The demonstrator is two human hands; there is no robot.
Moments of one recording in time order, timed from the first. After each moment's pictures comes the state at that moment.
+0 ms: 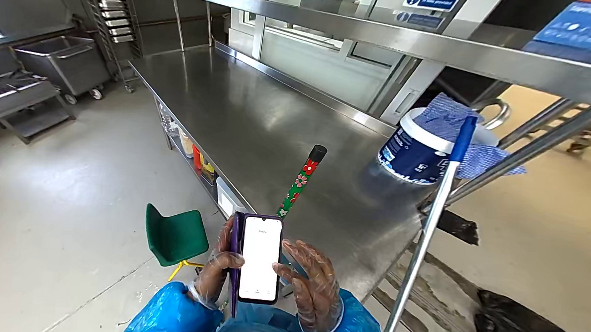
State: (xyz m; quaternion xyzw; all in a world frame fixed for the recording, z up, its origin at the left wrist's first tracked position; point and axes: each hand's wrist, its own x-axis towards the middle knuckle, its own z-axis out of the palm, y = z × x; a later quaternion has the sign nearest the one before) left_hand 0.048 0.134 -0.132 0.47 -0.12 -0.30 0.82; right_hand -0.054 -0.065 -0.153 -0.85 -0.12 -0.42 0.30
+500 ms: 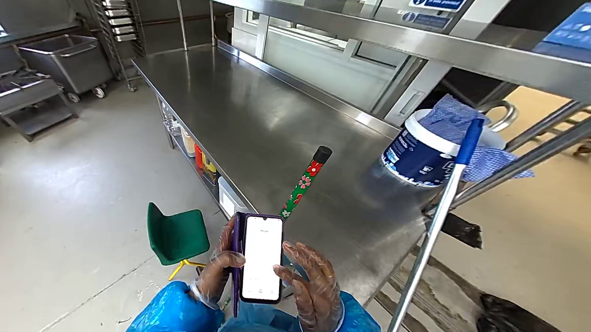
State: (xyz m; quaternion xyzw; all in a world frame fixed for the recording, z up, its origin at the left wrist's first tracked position) left_hand 0.050 0.134 -0.135 0.44 -0.13 -0.30 0.84; right_hand -0.052 -0.063 -0.154 -0.85 -0.13 -0.42 0.29
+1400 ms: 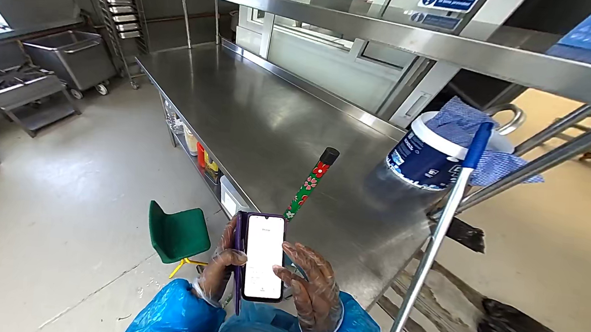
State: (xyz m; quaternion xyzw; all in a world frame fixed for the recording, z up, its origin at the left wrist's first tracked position) left_hand 0.054 0.135 -0.136 0.42 -0.11 -0.31 0.85; right_hand -0.046 -0.059 -0.156 -0.85 -0.14 -0.42 0.29
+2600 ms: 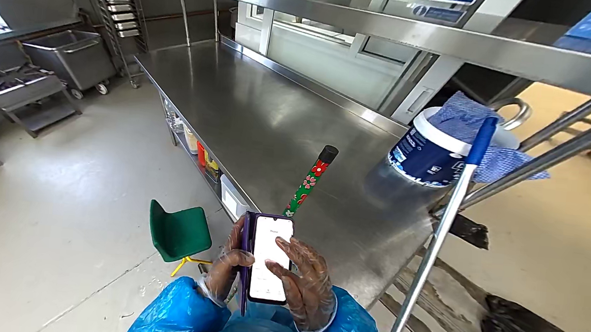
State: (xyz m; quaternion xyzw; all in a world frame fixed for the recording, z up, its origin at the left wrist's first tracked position) left_hand 0.055 0.123 -0.137 0.43 -0.14 -0.33 0.83; right_hand -0.039 -0.054 -0.155 -0.86 -0.13 -0.40 0.28
